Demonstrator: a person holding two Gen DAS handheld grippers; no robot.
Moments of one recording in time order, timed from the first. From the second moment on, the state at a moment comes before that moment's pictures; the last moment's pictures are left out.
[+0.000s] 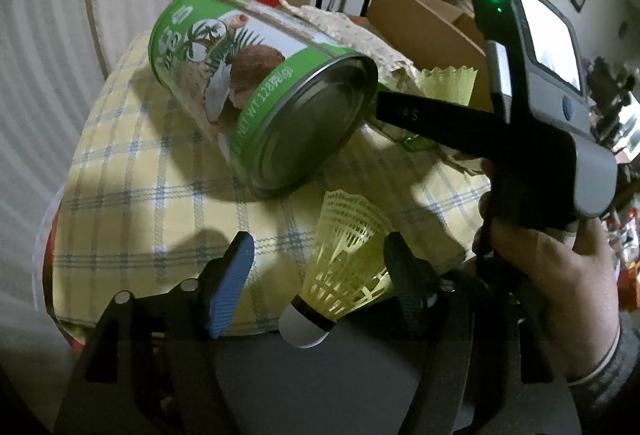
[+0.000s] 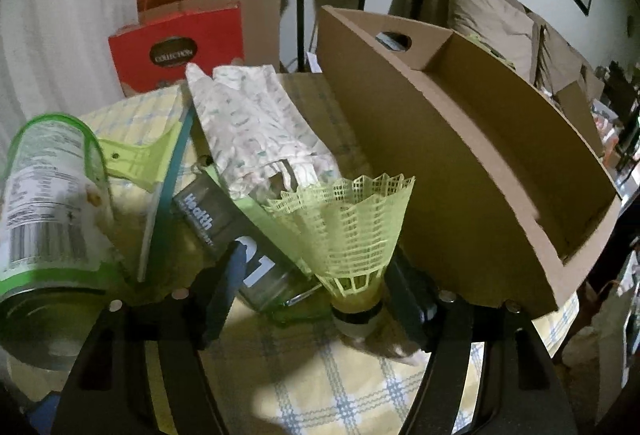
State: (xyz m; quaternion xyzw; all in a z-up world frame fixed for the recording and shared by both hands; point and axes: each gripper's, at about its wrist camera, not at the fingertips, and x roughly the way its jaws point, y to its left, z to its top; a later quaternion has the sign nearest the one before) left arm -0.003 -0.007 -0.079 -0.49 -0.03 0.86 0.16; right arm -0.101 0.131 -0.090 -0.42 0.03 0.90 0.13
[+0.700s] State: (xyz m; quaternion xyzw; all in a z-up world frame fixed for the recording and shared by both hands) left arm 0.008 0.008 -0.078 -0.50 -0.04 0.84 0.20; right arm -0.101 0.132 -0.082 -0.40 0.03 0.91 0.06
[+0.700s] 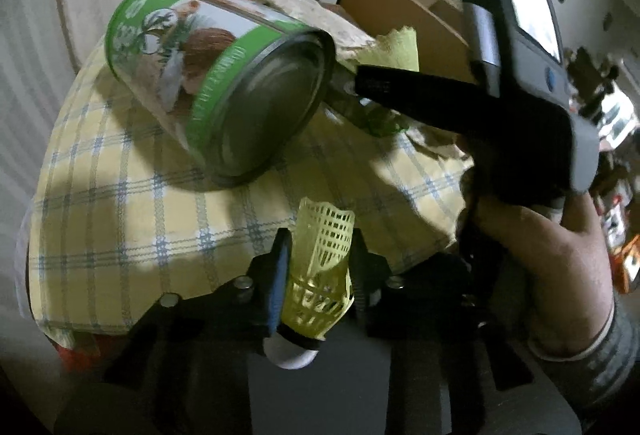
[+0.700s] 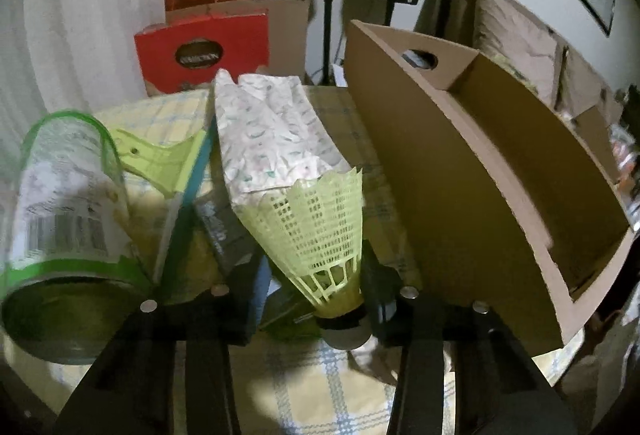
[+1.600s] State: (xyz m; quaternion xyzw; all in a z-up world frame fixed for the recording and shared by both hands) left arm -0.012 0.013 0.009 -0.38 -0.10 0.90 0.20; right arm -0.025 0.187 0.007 -0.33 0.09 0.94 -0.05
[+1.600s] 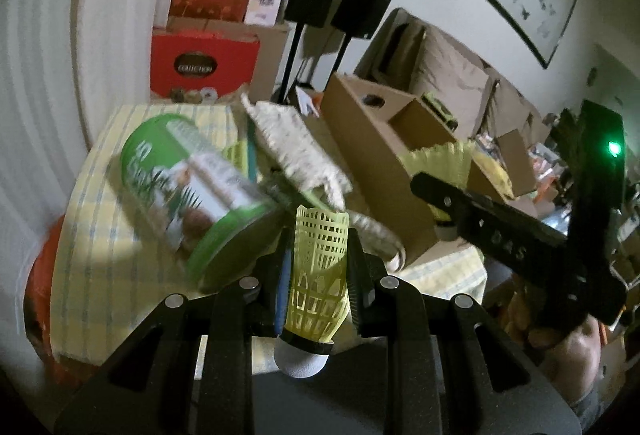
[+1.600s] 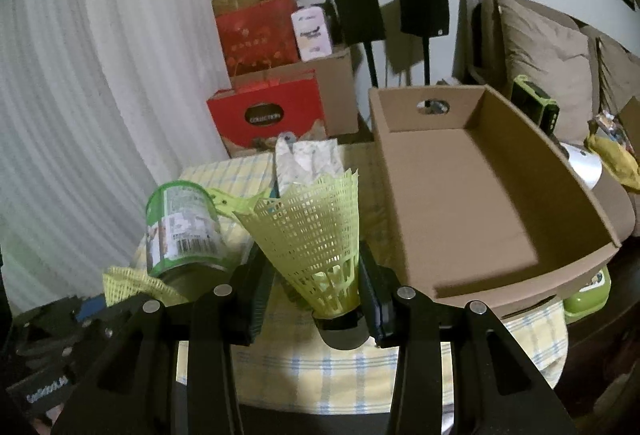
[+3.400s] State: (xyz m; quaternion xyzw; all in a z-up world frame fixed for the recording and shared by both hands) left arm -0.082 0.223 0.021 -0.36 -0.02 0.91 0.19; right arm -0.029 0.348 0.009 -0.32 0.06 0.94 0.09
